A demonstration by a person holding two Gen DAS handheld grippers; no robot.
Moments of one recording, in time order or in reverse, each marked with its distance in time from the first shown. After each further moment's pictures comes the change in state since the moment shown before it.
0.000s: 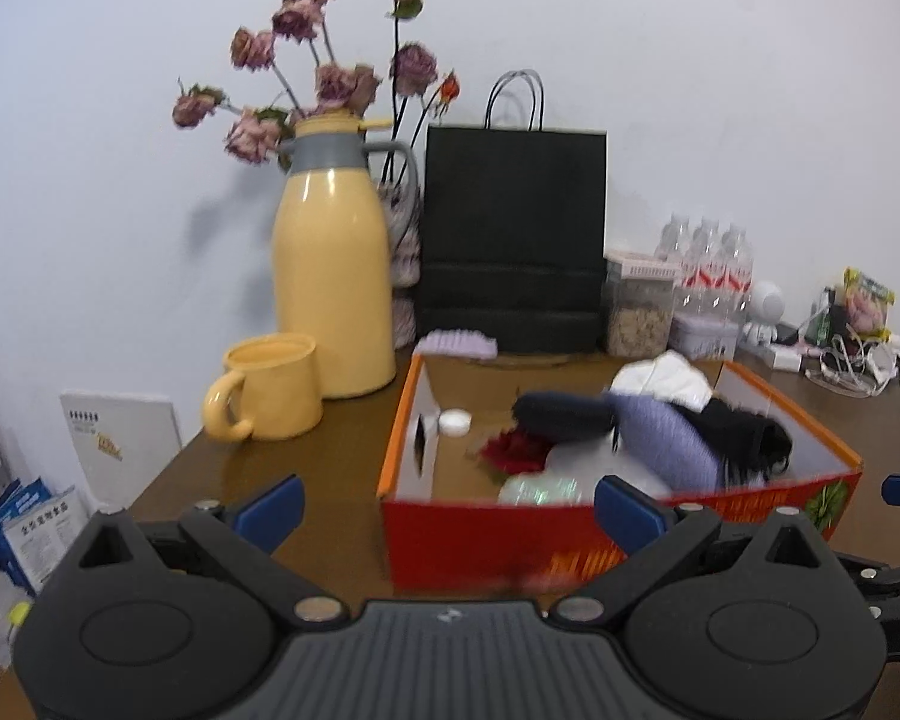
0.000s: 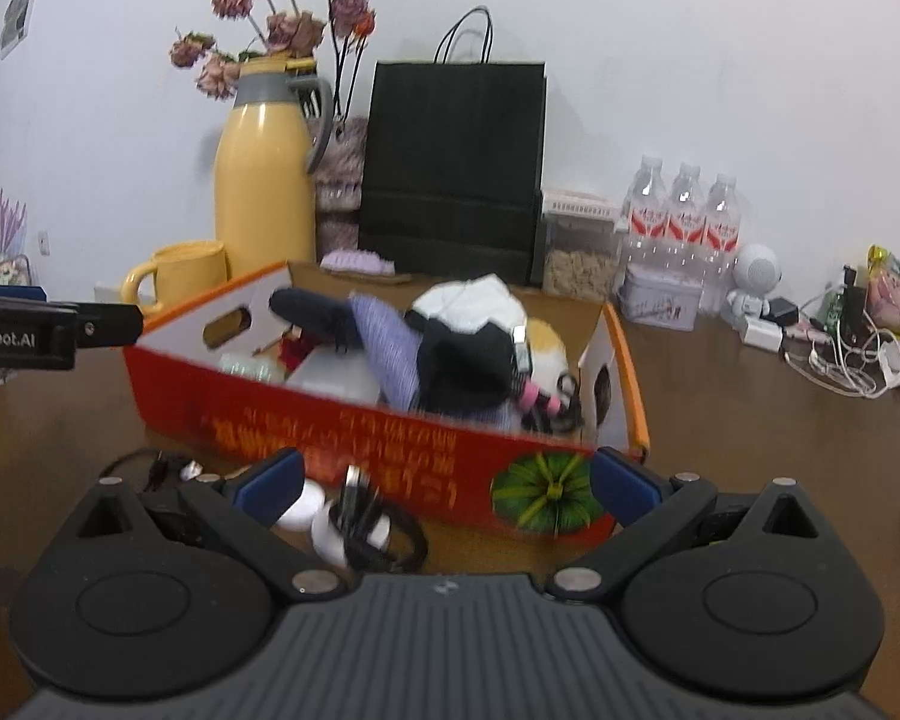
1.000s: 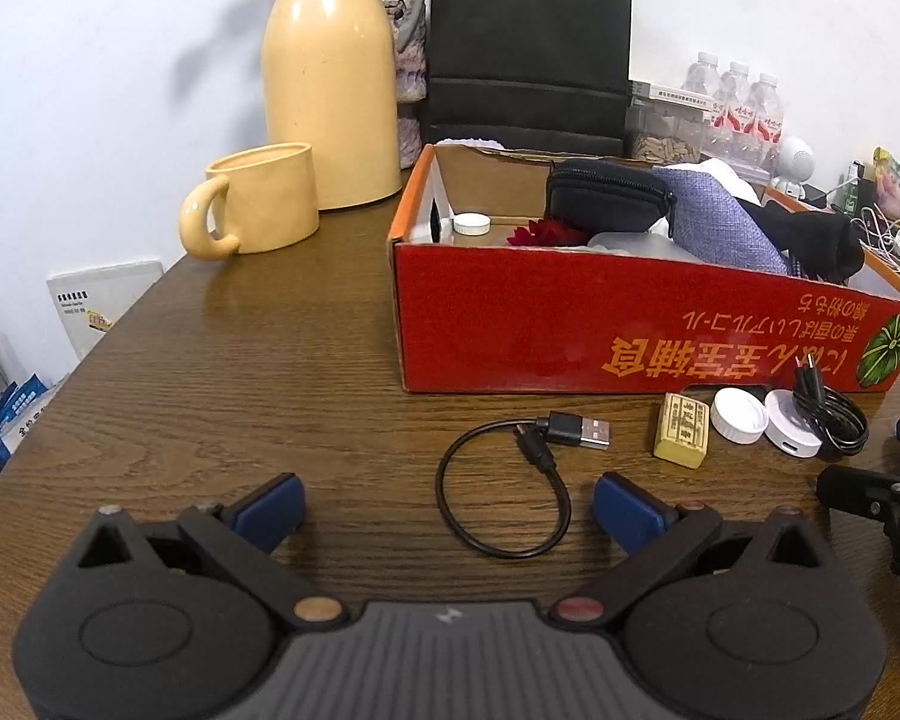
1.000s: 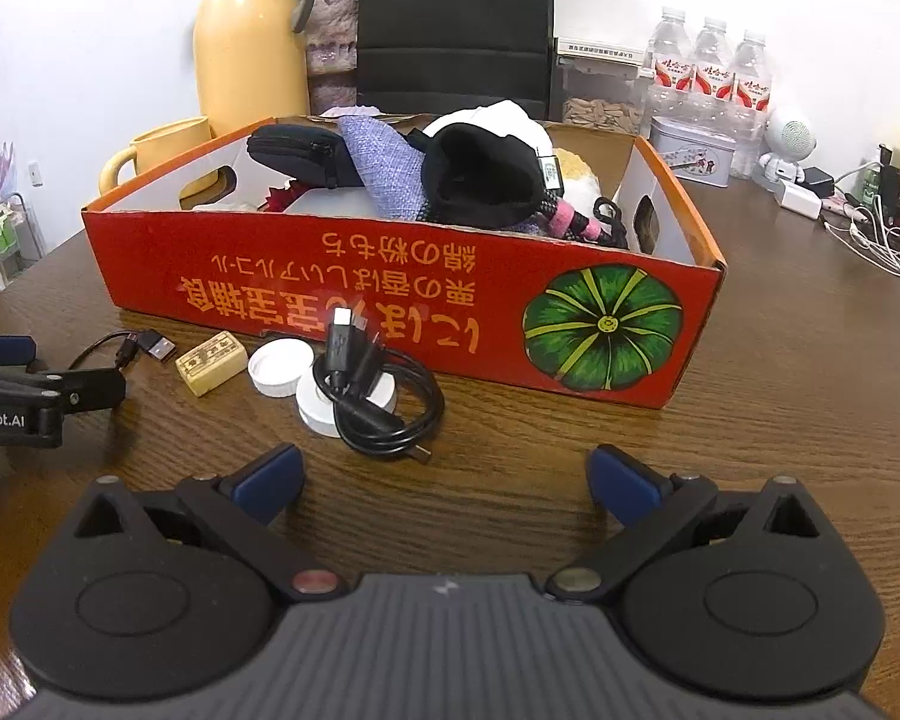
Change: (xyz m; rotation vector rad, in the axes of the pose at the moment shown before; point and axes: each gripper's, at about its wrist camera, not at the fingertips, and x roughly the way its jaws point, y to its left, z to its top) left arm 0.046 0.014 -0.055 0.010 0.289 -0.003; right arm 0.046 -0.002 -0.030 0.055 0.245 0.038
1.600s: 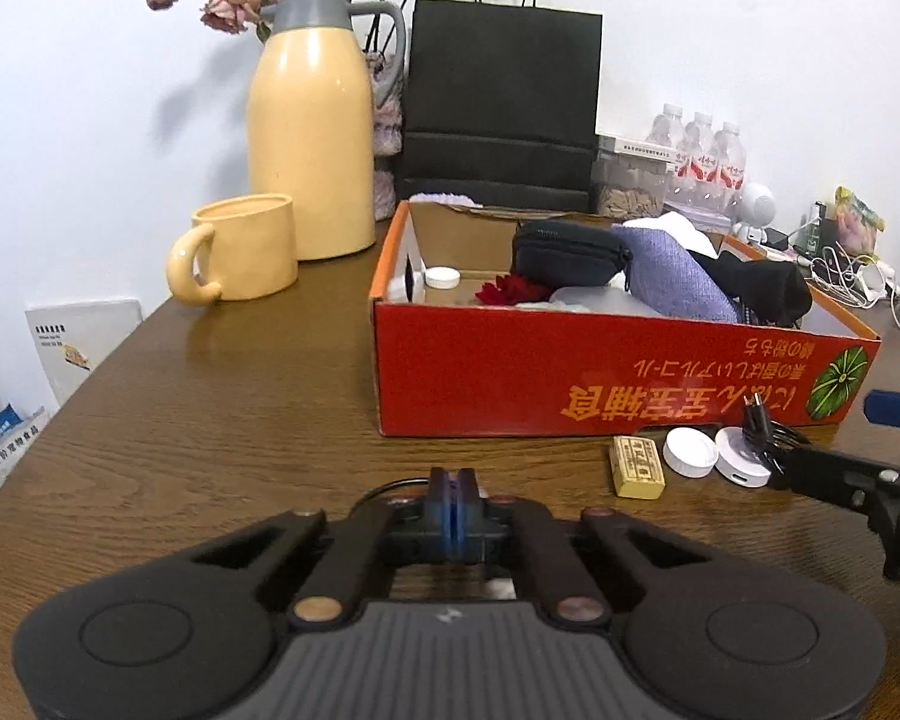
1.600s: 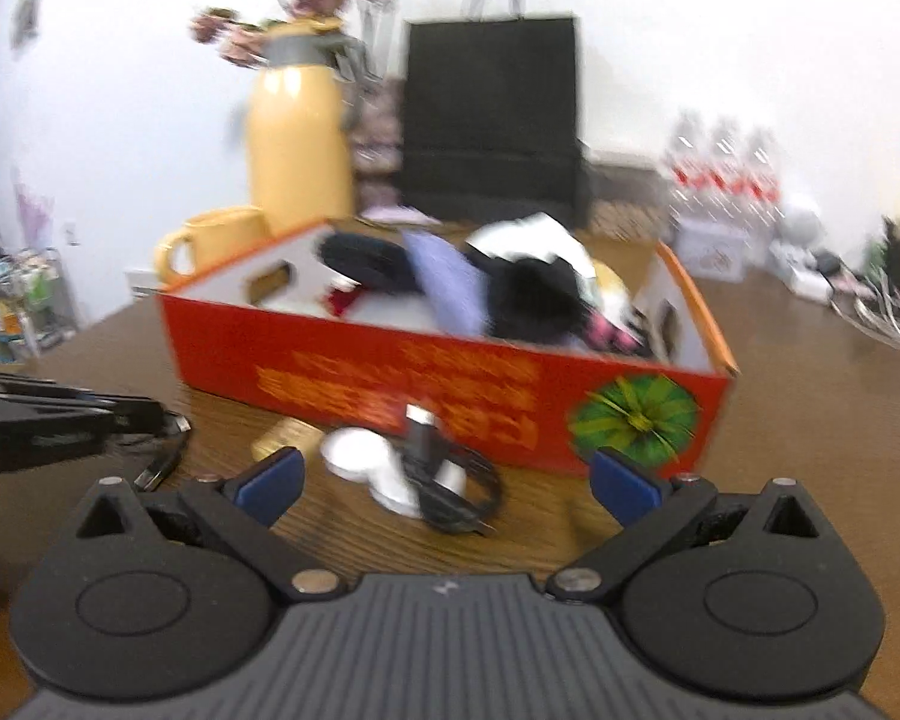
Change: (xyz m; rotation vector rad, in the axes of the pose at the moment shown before) left arm -0.016 0.001 0.002 0.000 -0.110 -0.067; right arm -0.034 0.024 0.004 -0.046 -0.209 0.060
